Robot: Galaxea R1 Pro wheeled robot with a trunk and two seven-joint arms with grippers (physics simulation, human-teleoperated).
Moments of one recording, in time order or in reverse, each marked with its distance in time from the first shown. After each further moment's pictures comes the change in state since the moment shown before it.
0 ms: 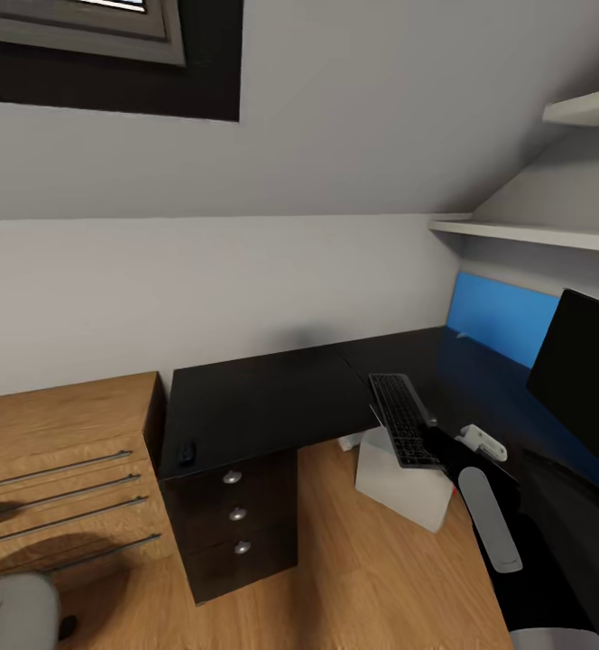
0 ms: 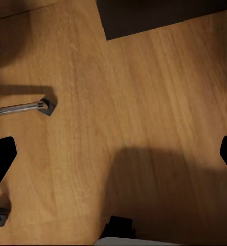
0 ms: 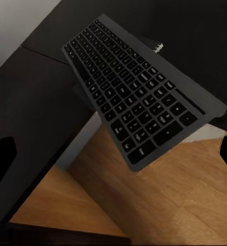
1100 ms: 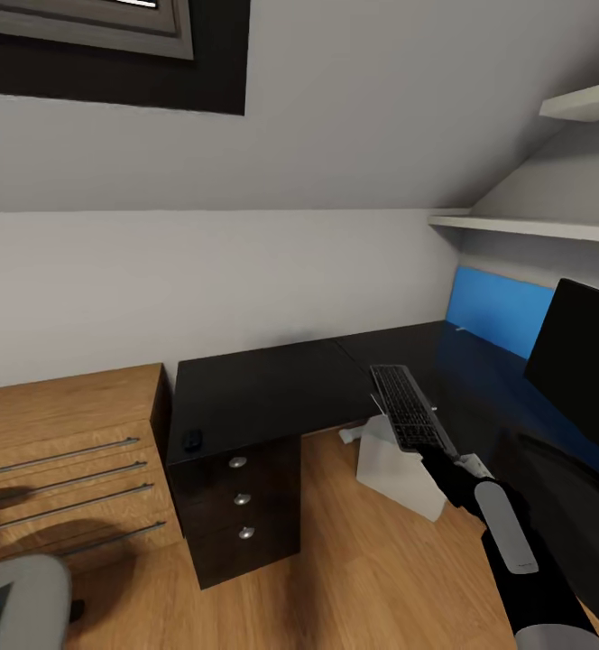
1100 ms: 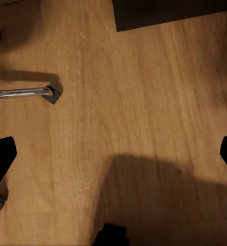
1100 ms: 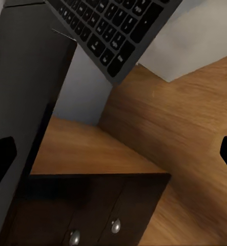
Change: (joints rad) left arm 0.000 -0.007 0.062 -0.022 0.000 0.001 -0.001; right arm 0.000 -0.007 -0.111 0.190 -0.288 0.001 0.095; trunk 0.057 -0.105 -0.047
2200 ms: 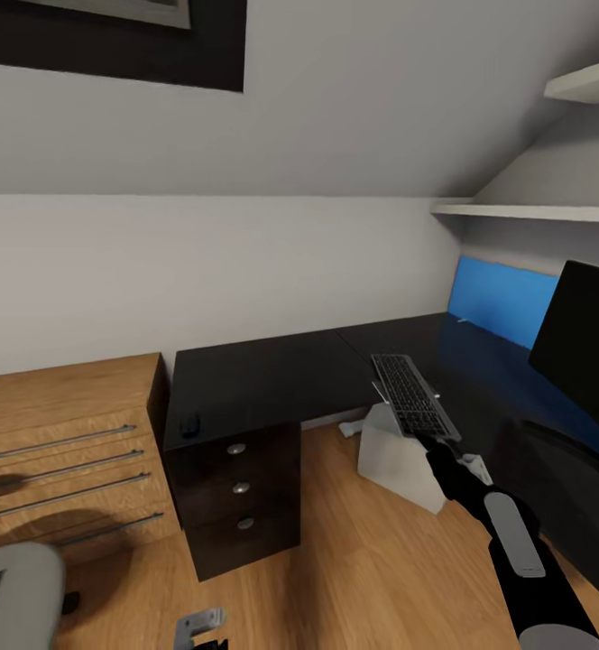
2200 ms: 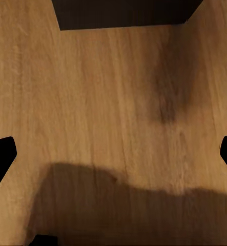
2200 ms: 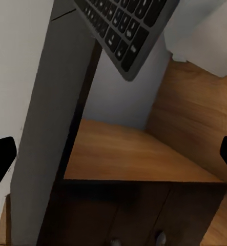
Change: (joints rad) left arm 0.000 -0.004 0.020 -0.515 0.135 0.555 -0.009; right arm -0.002 0.001 -0.088 0.099 -0.038 -0.037 0.306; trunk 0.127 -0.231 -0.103
